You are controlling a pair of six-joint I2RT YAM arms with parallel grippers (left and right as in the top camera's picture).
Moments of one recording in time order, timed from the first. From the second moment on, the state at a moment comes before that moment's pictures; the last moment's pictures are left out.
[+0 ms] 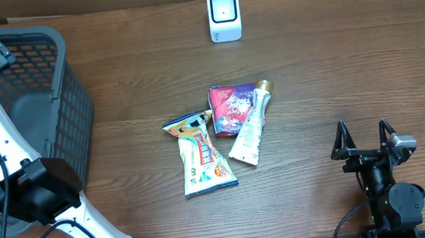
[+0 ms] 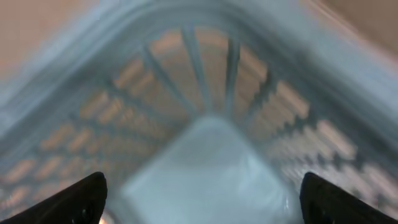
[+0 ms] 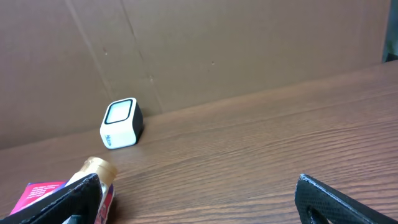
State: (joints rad) left arm 0.50 2.15 2.46 -1.27 -0.27 -0.18; right arm 0.03 0.01 0.02 -0.03 0.01 0.25
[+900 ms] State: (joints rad) left arm 0.61 1.97 2.46 -1.12 -0.38 -0.14; right arm 0.03 0.01 0.02 -0.03 0.01 0.25
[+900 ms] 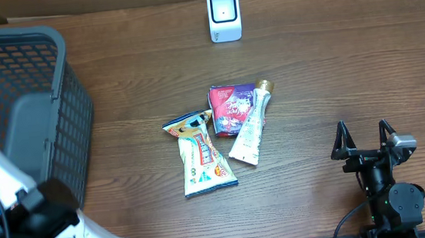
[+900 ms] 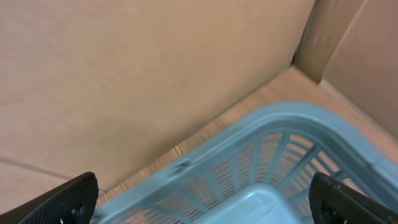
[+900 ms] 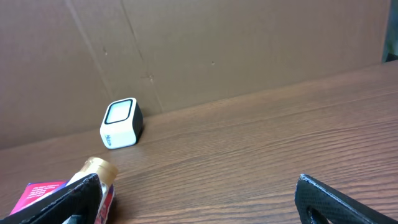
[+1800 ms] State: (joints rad) left arm 0.67 1.51 1.62 -1.00 -0.33 -0.35; right arm 0.03 0.01 0.02 -0.03 0.01 0.25
